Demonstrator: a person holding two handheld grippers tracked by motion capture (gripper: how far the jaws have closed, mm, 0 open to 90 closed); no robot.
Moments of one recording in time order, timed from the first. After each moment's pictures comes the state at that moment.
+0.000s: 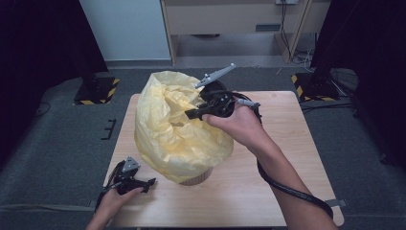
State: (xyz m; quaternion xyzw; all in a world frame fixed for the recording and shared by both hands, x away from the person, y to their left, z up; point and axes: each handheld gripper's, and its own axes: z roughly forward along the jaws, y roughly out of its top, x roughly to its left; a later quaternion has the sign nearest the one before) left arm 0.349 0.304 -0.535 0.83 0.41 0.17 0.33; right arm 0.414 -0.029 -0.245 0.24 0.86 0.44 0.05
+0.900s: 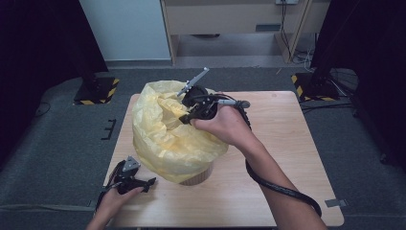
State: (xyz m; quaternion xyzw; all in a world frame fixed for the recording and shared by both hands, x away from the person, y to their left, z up) left arm 0.351 0.303 -0.535 0.83 0.41 0.17 0.33; right arm 0.419 0.007 -0.257 0.22 0.91 0.35 0.07
